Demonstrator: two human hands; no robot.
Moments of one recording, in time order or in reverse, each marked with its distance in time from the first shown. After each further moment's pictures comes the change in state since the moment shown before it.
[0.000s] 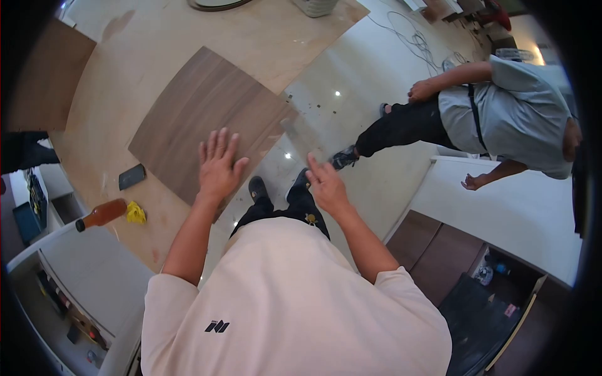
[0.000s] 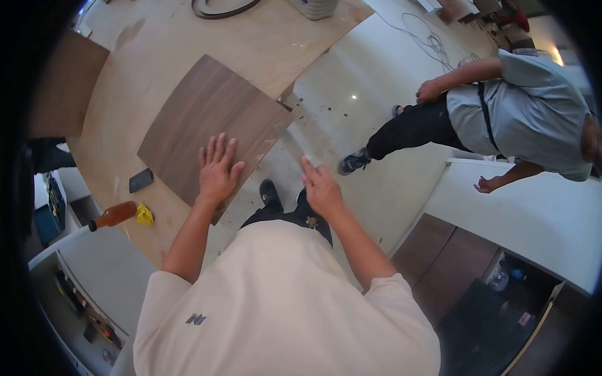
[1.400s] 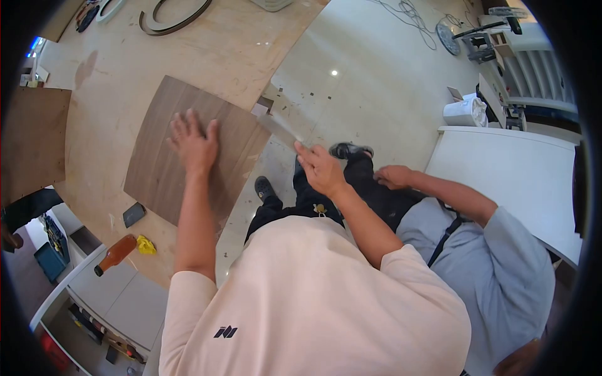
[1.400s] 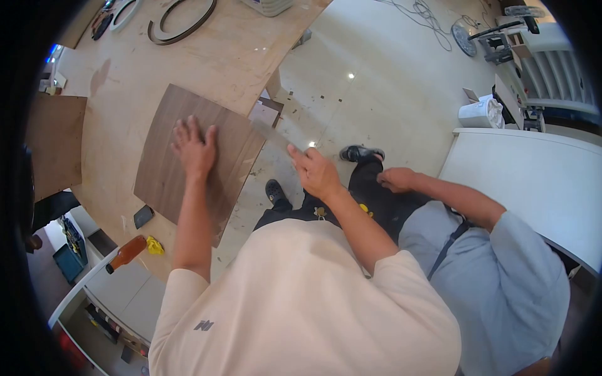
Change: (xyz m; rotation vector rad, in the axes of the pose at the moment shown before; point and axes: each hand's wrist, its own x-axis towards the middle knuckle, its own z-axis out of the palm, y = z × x) left_hand 0.133 -0.008 0.020 0.148 0.049 -0.349; right_hand 0.057 0.041 -0.010 0.045 -0.024 0.049
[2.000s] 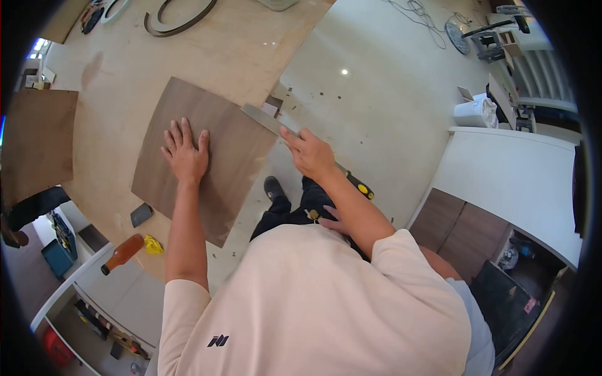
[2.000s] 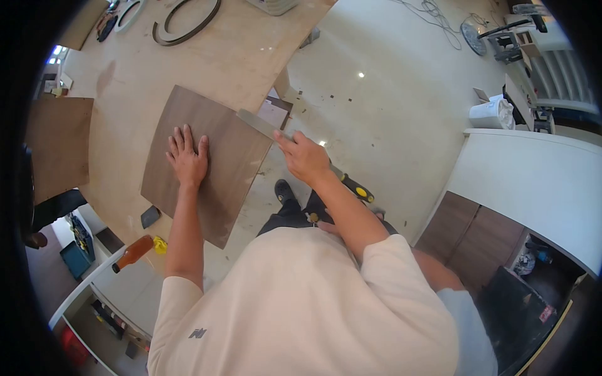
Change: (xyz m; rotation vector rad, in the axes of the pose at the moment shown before) left_hand -0.001 -0.043 -0.014 0.091 -0.039 -0.025; right_hand 0.043 -0.018 0.025 -0.196 -0.004 -0.062
